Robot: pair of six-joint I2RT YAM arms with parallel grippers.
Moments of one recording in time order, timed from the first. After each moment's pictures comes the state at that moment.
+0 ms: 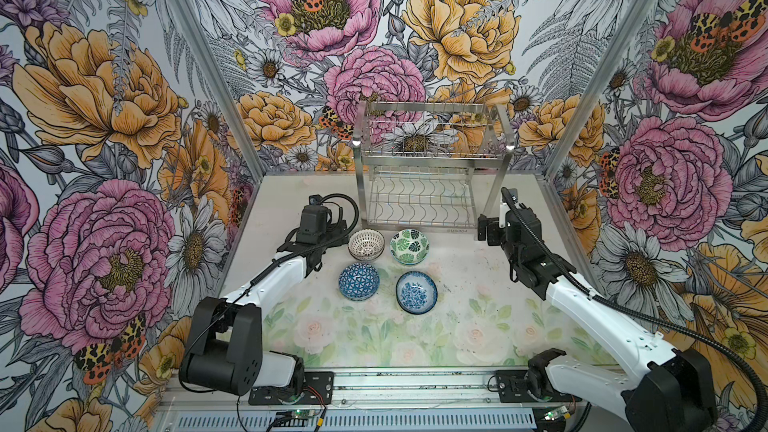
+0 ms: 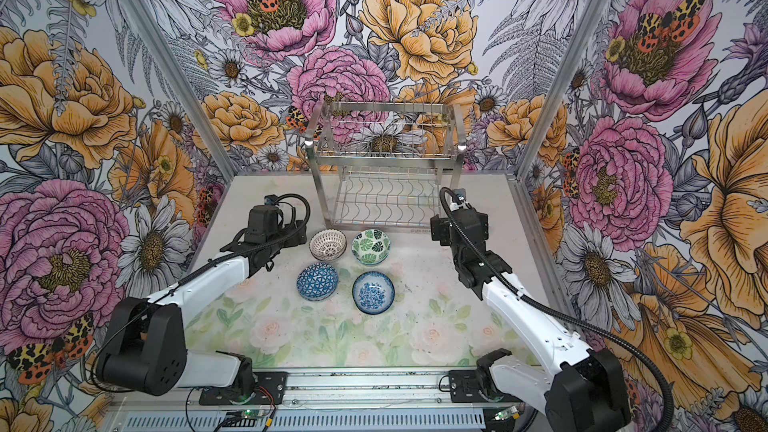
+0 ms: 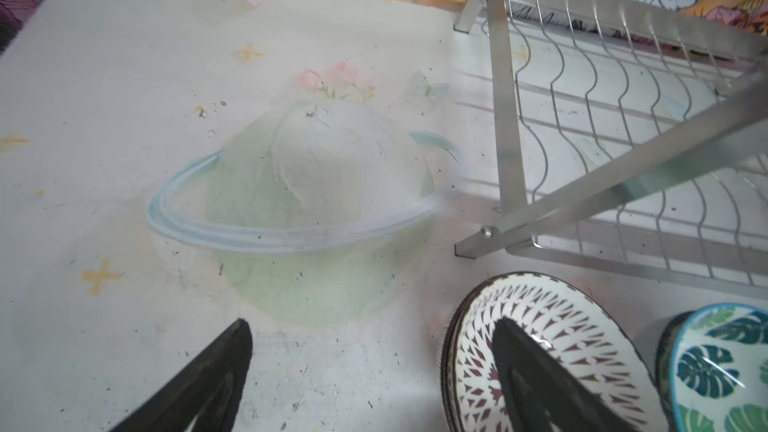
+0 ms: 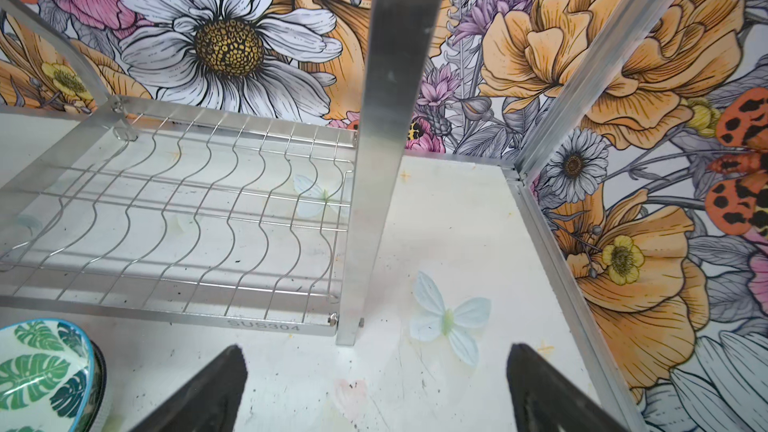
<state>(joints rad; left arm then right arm) -0.23 1.40 0.83 -0.14 -0.11 -0.30 0.37 1.12 0.80 -0.16 0.40 0.04</state>
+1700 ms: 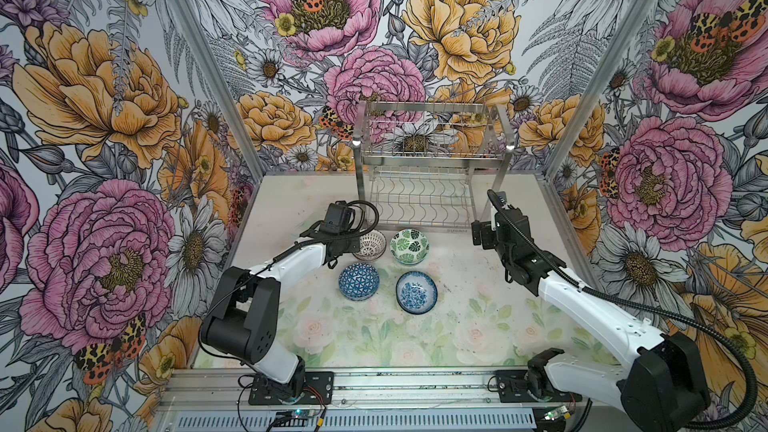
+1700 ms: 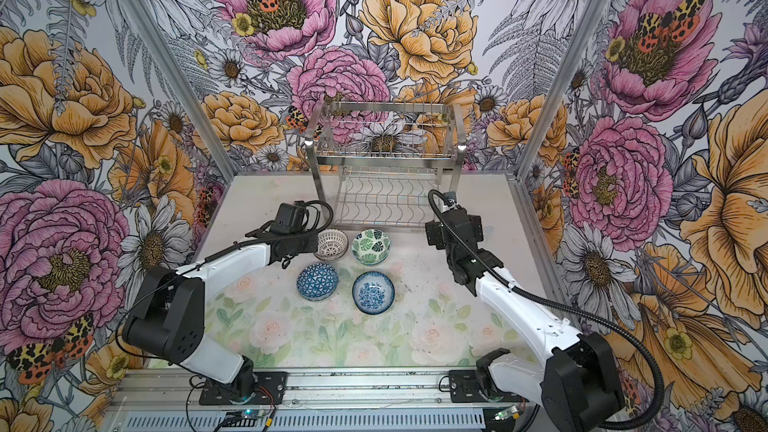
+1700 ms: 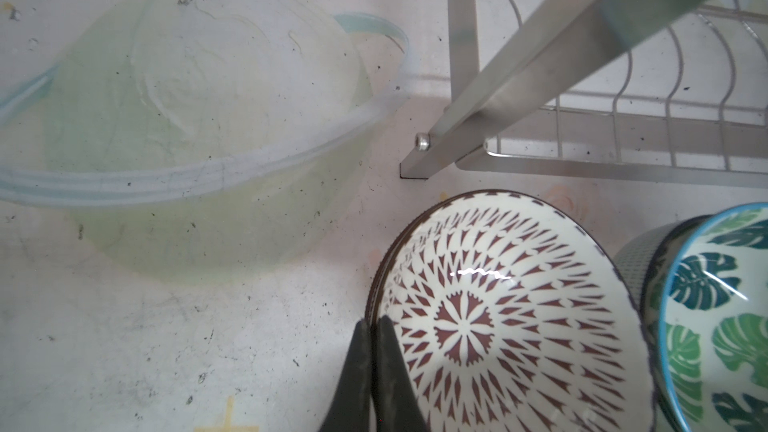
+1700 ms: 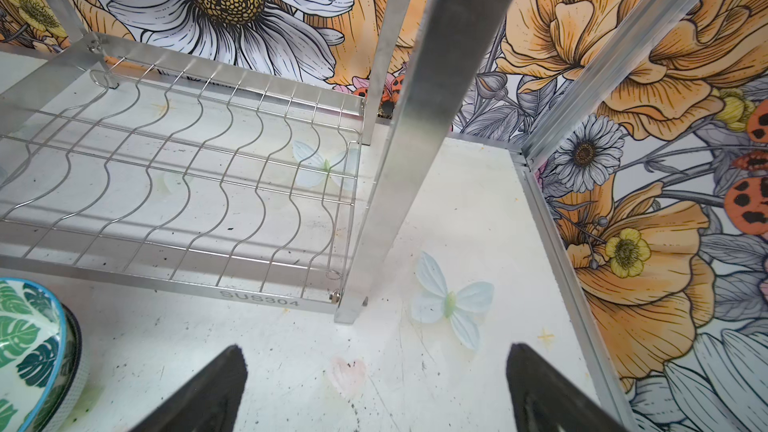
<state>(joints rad) -0.35 1.56 0.96 -0.32 -0.09 -0.32 0.40 1.17 0.81 -0.18 0.43 0.01</state>
